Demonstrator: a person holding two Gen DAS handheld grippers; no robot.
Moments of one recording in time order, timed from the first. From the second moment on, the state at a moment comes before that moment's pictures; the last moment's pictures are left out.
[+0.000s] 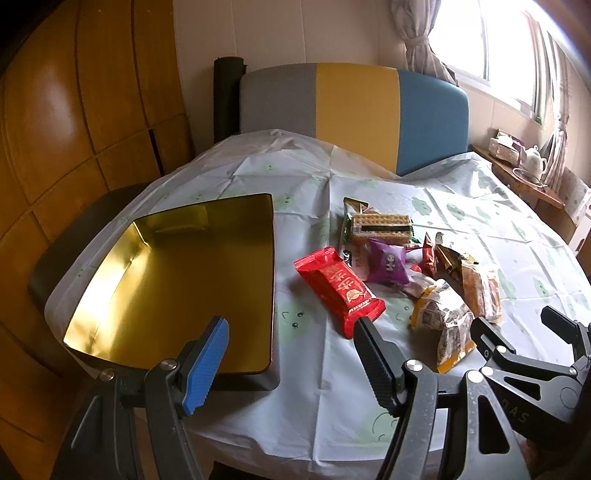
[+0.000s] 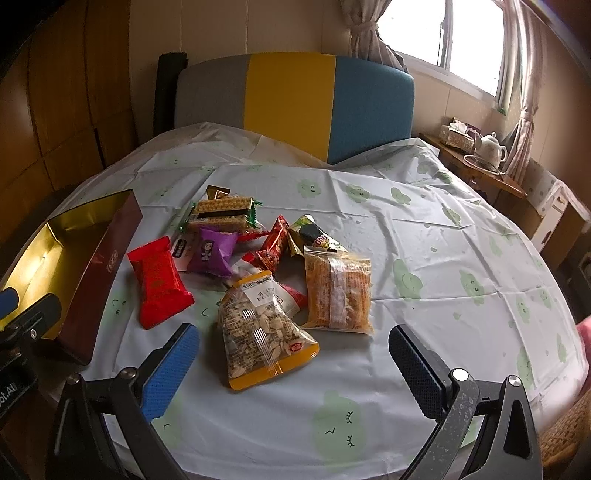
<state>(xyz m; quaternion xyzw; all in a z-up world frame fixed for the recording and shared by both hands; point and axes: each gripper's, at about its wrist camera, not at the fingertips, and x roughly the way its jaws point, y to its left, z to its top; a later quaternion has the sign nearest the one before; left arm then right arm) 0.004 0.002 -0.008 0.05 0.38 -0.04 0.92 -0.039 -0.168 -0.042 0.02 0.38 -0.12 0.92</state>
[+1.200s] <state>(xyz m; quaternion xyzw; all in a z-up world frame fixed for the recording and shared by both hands) 0.002 -0.002 -0.009 0.05 0.38 -0.05 0.92 -0.042 -0.169 -0.038 0.02 0.37 -0.11 0.92</state>
